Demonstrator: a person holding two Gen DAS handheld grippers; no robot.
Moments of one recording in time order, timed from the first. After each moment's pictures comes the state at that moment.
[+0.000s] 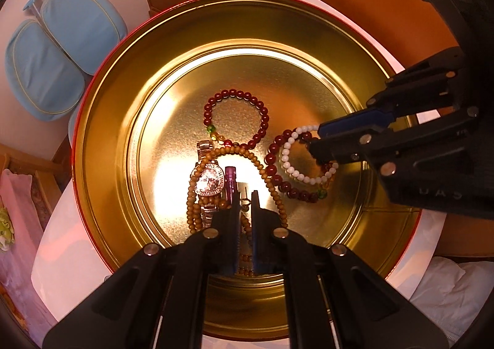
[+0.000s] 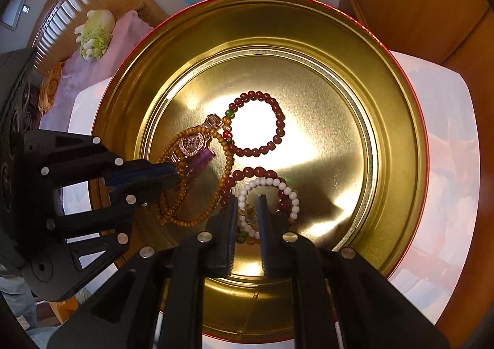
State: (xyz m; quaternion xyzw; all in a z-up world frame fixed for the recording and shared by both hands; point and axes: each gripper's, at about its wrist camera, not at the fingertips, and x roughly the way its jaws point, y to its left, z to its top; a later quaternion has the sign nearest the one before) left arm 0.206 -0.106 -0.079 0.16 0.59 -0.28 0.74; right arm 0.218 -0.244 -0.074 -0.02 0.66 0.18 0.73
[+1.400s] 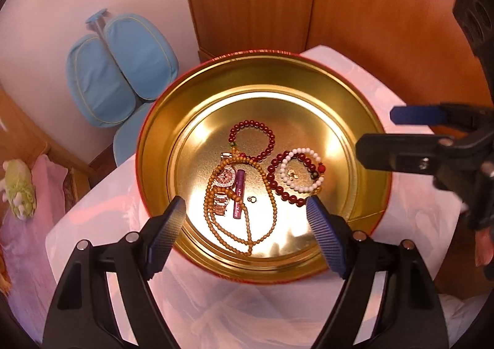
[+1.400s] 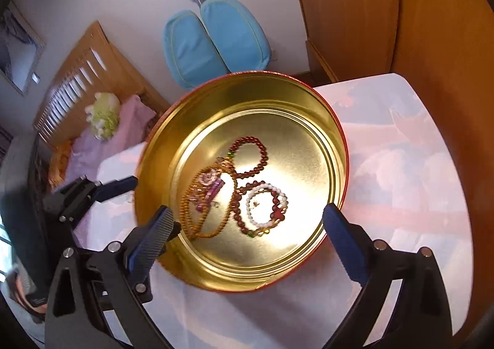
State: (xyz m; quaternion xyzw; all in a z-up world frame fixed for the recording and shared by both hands) left arm 0.135 -0.097 -0.025 0.12 0.48 -0.19 0.85; right arm 0.116 -0.303 -0.015 0.13 0.48 0.15 0.85
